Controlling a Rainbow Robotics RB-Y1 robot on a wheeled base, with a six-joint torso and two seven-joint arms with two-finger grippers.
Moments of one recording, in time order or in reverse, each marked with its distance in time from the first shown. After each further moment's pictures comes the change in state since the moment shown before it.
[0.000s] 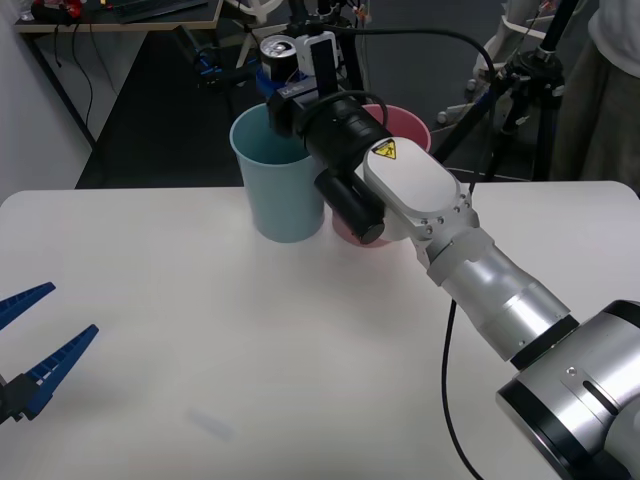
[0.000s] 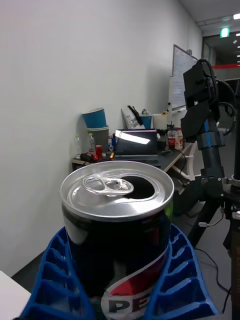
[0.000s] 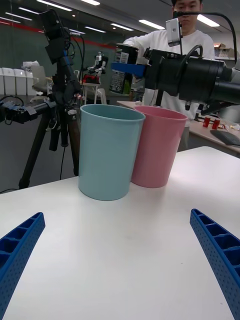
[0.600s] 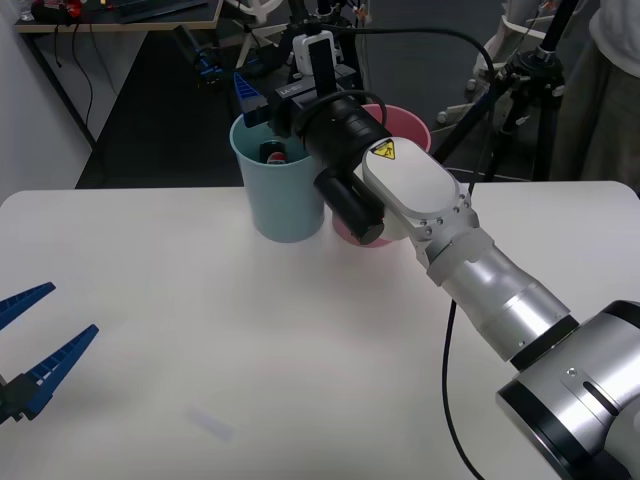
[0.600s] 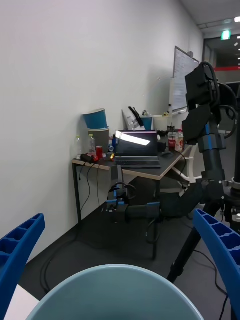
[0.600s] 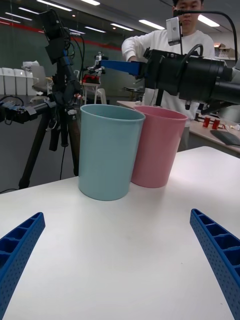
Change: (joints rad) right arm 0.001 0.000 0.002 -0.007 0.013 0.000 0.000; left arm 0.000 0.000 0.000 0.000 0.000 0.000 0.000
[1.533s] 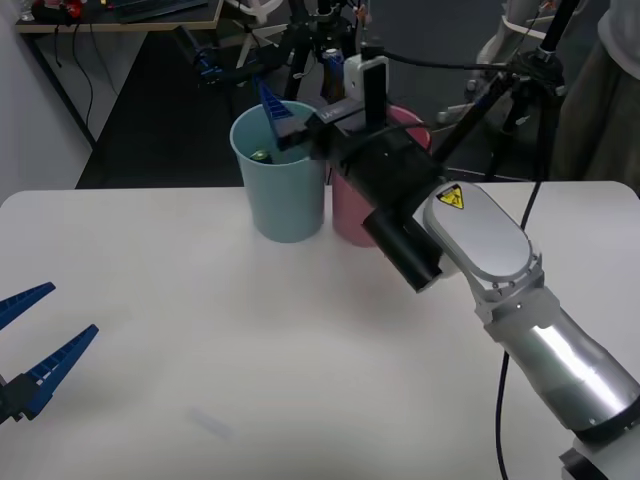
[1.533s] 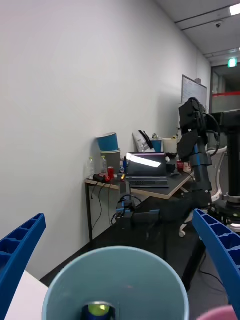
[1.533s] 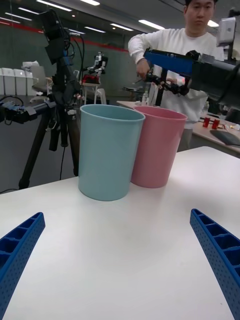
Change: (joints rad) right arm 0.332 -0.162 -0.003 -0.480 -0.008 -0.057 -0.007; left arm 0.000 0.000 0.000 0.000 0.000 0.000 0.000
